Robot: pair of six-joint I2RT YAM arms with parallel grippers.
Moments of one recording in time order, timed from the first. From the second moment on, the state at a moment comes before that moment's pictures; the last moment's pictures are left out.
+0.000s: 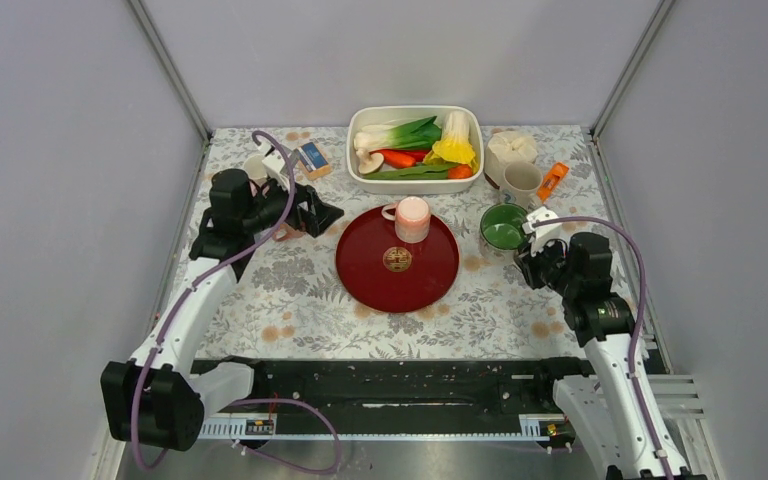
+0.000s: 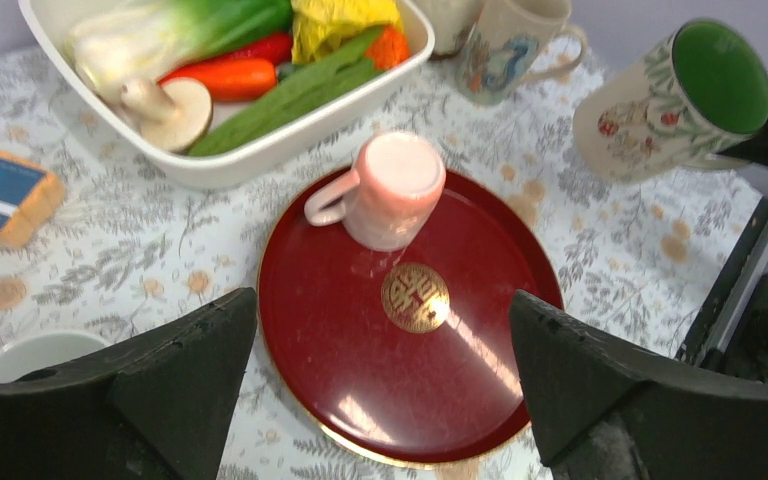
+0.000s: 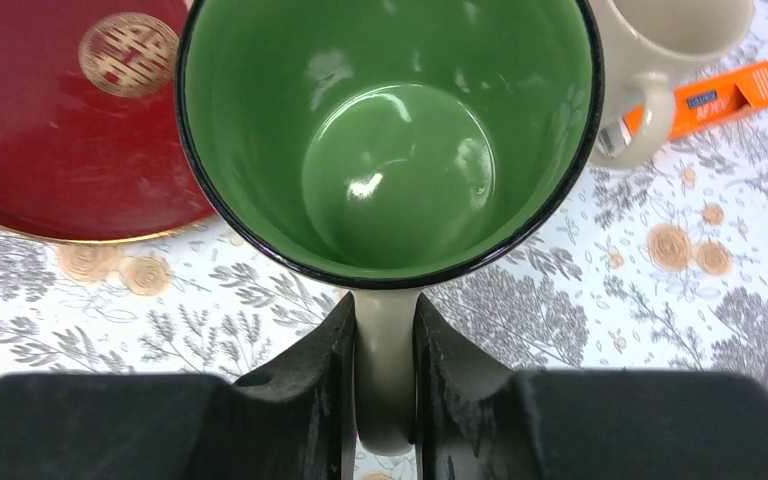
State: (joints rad) left arm -0.15 1.11 0.92 -0.06 0.68 -0.10; right arm 0.09 0.64 0.65 -0.48 -0.33 -0.33
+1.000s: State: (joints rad) left arm -0.14 1.05 0.82 -0.07 0.72 -0.04; right arm -0.55 1.08 0.50 -0.14 -0.68 -0.57
